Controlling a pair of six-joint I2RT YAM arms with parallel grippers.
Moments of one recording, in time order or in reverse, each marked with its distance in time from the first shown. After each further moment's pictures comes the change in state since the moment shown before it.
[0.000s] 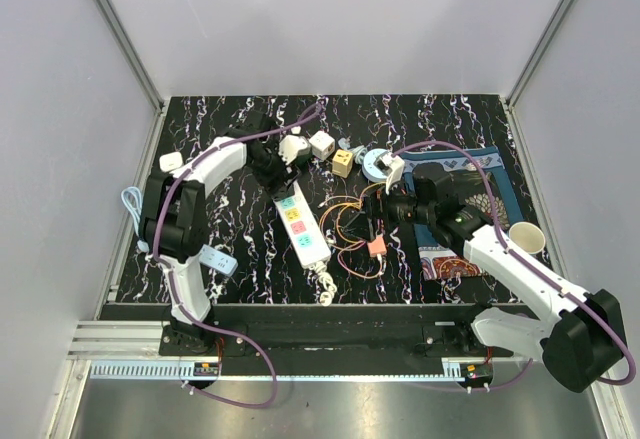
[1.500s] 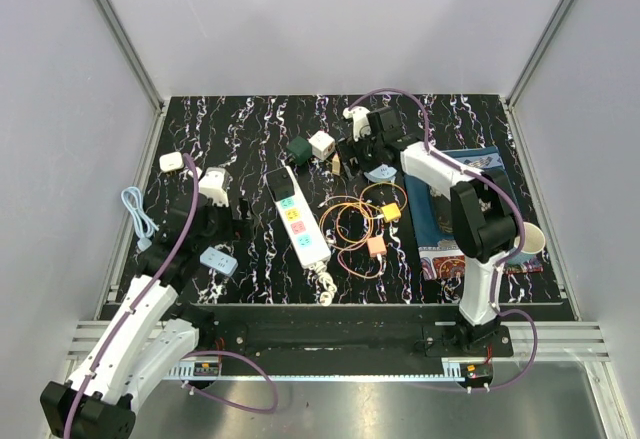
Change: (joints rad) left arm -0.018 -1.233 -0.840 0.248 -0.332 -0.865; right arm -0.094 0.829 0.670 -0.116 0.360 -0.343
